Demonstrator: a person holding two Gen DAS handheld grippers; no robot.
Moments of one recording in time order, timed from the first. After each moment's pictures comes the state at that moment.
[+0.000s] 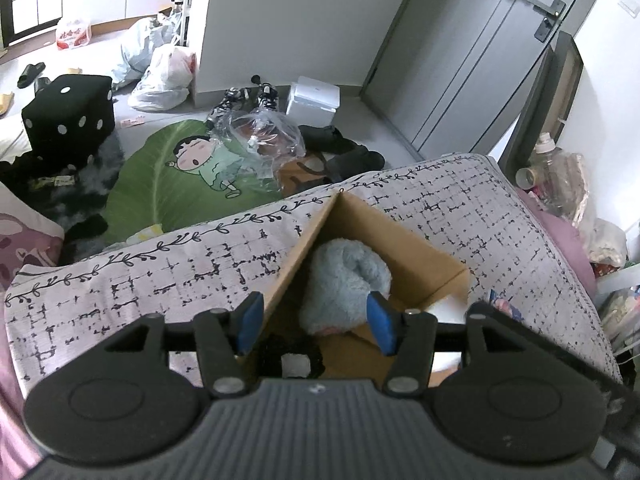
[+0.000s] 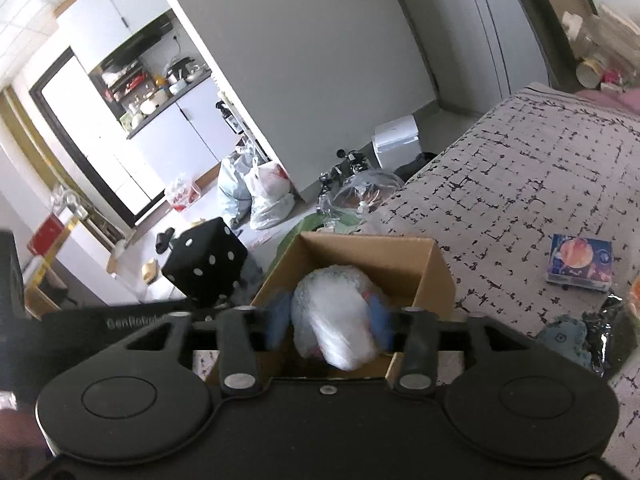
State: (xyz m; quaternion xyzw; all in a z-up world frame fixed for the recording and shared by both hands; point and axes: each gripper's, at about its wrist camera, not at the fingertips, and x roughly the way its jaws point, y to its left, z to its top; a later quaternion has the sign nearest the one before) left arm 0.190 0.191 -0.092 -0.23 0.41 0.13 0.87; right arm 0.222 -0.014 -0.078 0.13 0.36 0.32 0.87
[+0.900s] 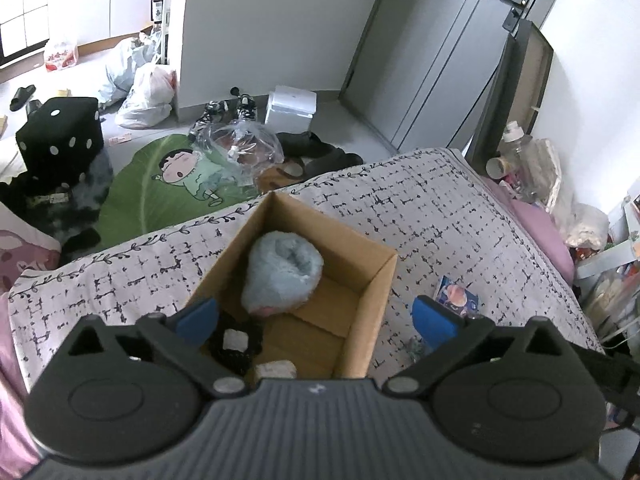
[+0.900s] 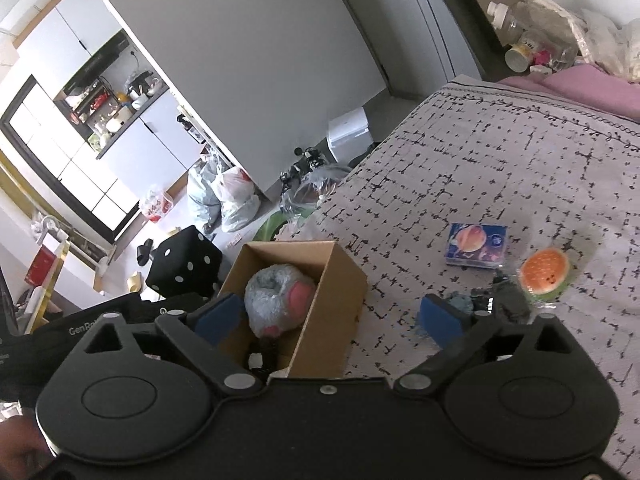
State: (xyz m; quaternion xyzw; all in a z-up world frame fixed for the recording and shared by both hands) left arm 0.184 0.124 -0.050 -0.20 0.41 0.12 0.88; right arm 0.218 -0.106 -0.050 0.14 0.41 0.26 0.86
